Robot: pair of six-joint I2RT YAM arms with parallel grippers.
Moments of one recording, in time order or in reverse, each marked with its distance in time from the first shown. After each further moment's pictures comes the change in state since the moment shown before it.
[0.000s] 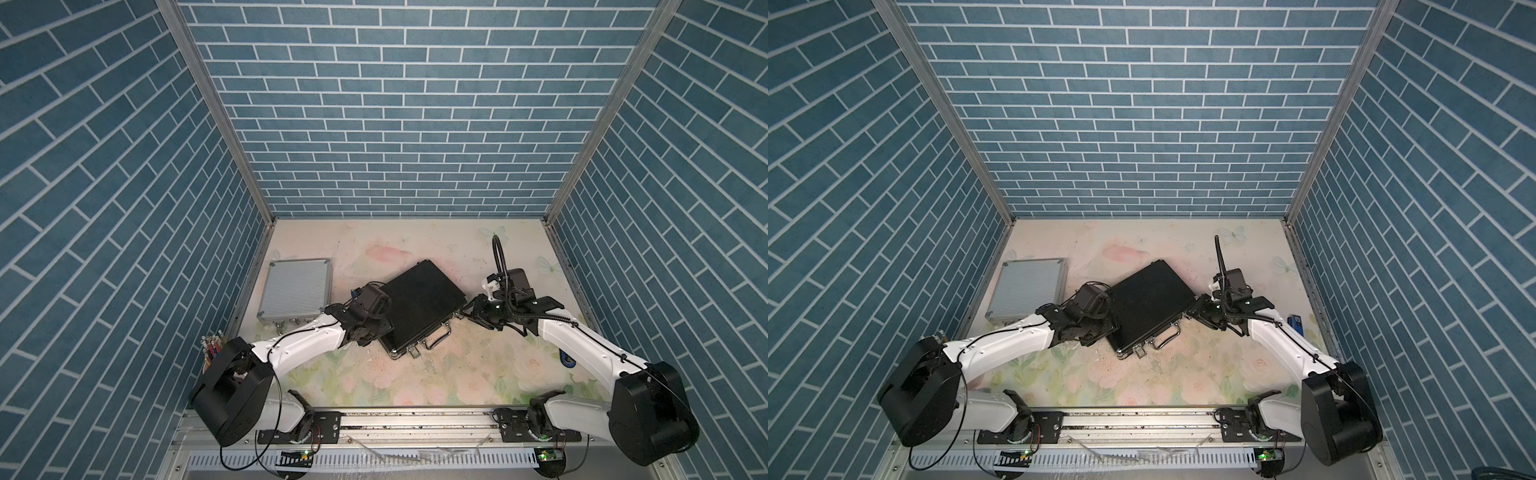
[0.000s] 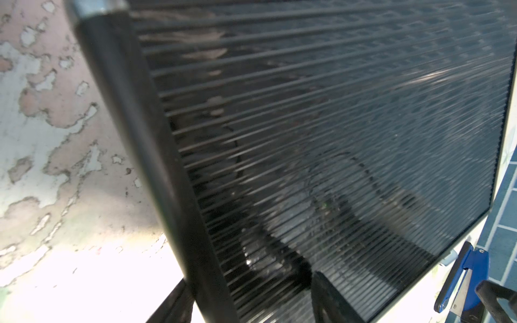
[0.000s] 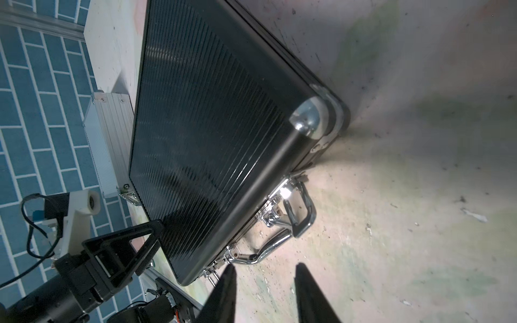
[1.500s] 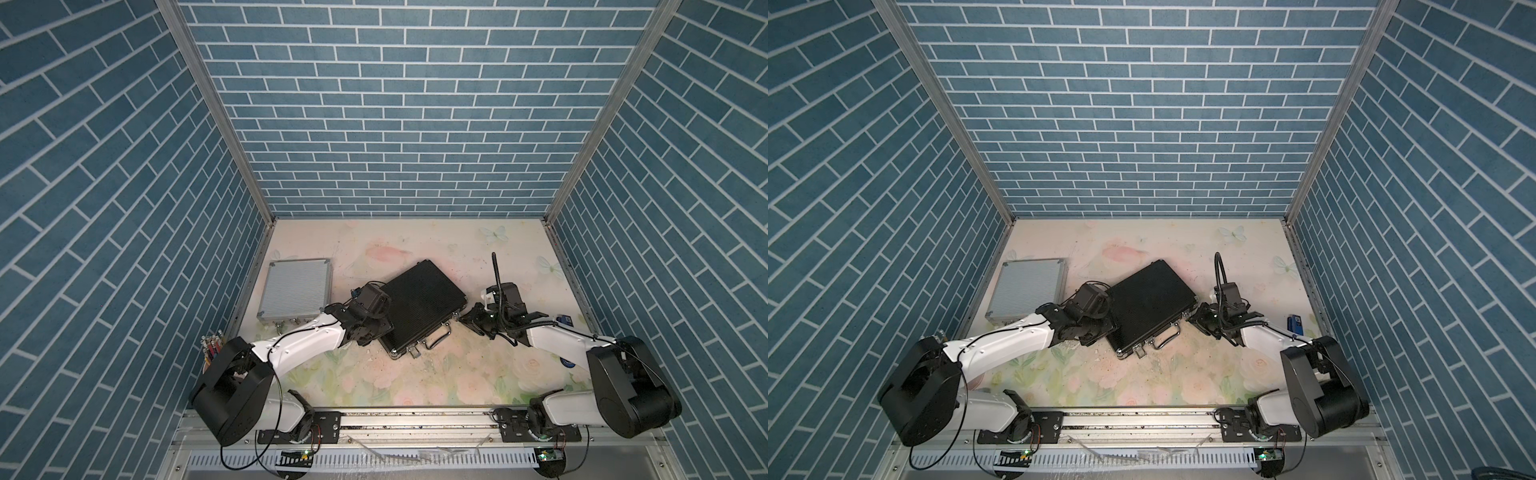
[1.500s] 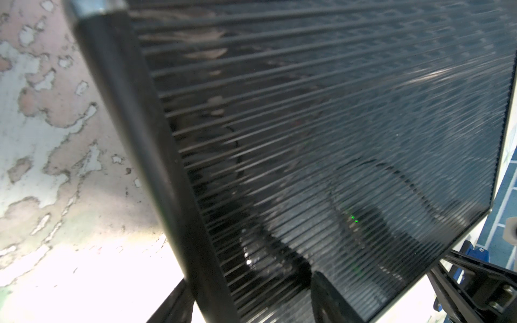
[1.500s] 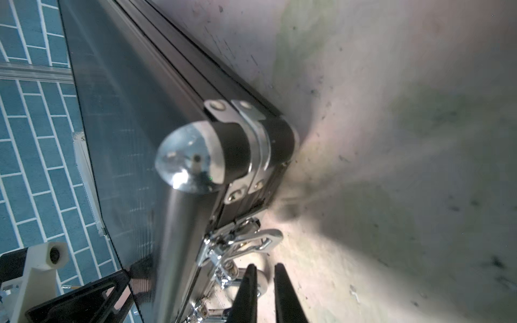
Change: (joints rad) left arm 0.005 0.005 0.002 -0.003 0.012 0.005; right arm 0.002 0.131 -0.206 0.400 0.027 0.163
